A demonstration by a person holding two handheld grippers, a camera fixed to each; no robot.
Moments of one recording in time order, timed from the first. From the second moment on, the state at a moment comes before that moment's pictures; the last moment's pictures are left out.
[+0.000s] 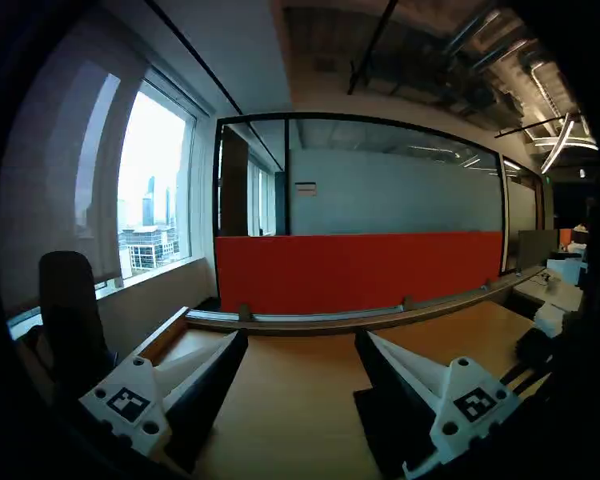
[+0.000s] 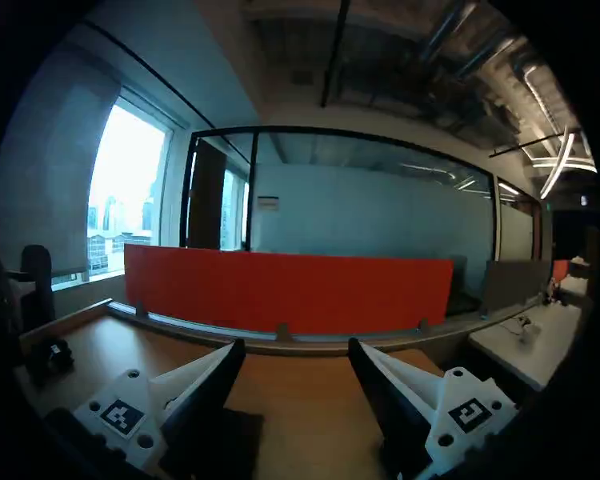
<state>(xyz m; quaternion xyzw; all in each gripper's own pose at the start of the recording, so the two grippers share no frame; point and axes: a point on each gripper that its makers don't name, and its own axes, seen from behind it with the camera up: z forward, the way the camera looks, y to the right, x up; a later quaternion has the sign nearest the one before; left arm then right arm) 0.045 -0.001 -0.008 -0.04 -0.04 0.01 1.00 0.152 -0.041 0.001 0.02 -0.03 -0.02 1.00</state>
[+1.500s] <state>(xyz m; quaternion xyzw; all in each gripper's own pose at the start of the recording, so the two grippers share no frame) -0.047 0.074 -0.022 -0.20 -0.18 0.09 0.96 0.058 -0.094 -0.023 0.24 -0.17 -0.12 0.95</state>
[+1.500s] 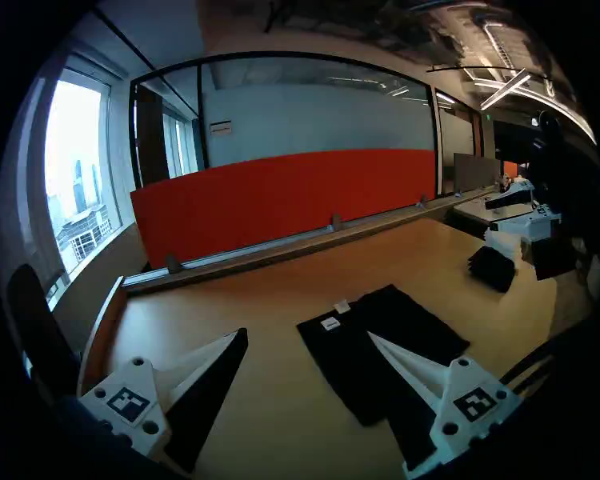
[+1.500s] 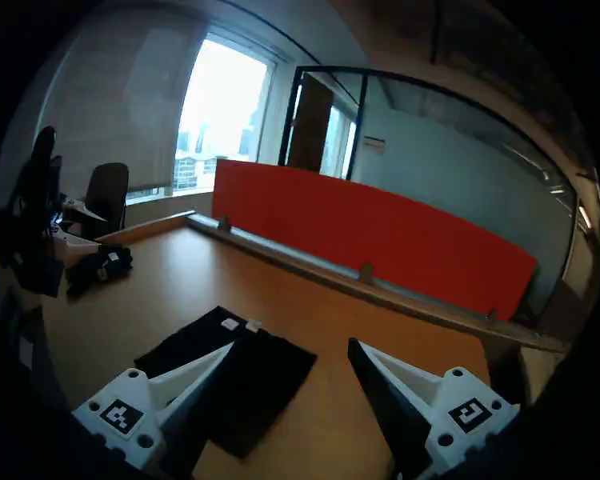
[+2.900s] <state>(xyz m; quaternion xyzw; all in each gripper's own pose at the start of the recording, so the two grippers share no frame) -0.222 0.124 -0.038 -0.29 -0.30 0.14 0.90 -0.134 -0.129 -0.056 0.32 -0.31 -0.15 0.89</state>
